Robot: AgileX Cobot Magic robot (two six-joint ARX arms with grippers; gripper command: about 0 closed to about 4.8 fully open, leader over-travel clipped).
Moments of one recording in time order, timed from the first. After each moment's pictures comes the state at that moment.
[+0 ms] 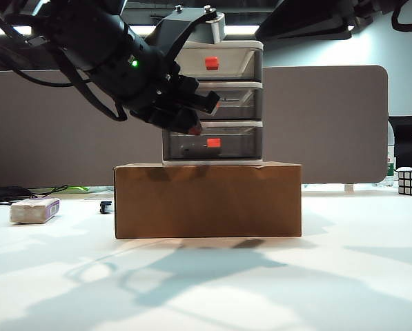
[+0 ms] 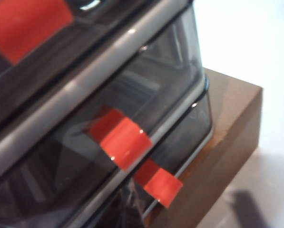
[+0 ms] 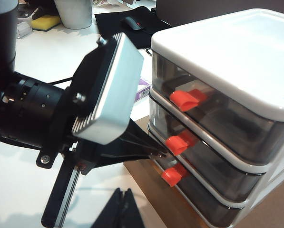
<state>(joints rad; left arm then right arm) -0.77 1.48 0.77 0.35 -0.18 0.32 0.47 1.03 0.67 0.10 -0.47 -0.18</state>
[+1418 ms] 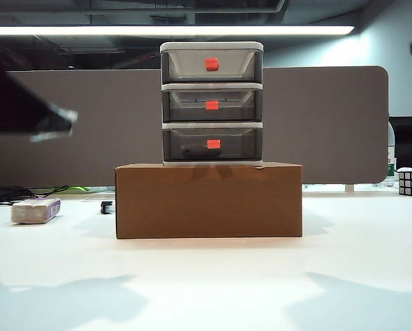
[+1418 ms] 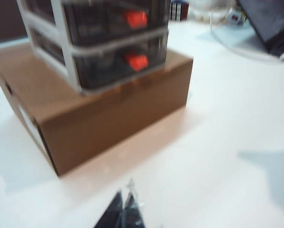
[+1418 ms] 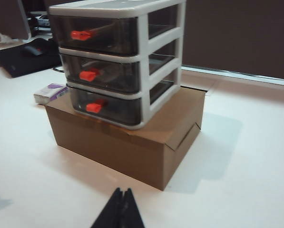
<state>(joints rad) -0.79 0.53 0.10 0.24 -0.07 0.00 0.47 0.13 0.20 -0.15 -0.04 0.01</state>
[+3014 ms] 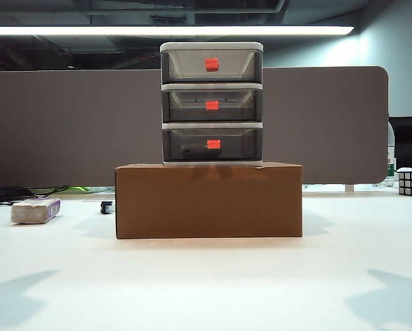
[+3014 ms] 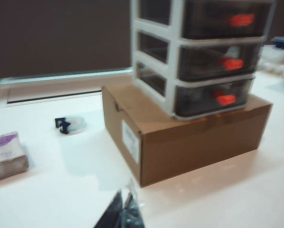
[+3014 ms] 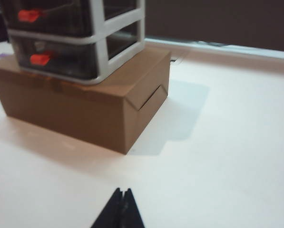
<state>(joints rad) -0.67 0.00 0.01 -0.02 -0.25 -0.02 0.35 0.00 0.01 -0.13 -0.04 -0.03</state>
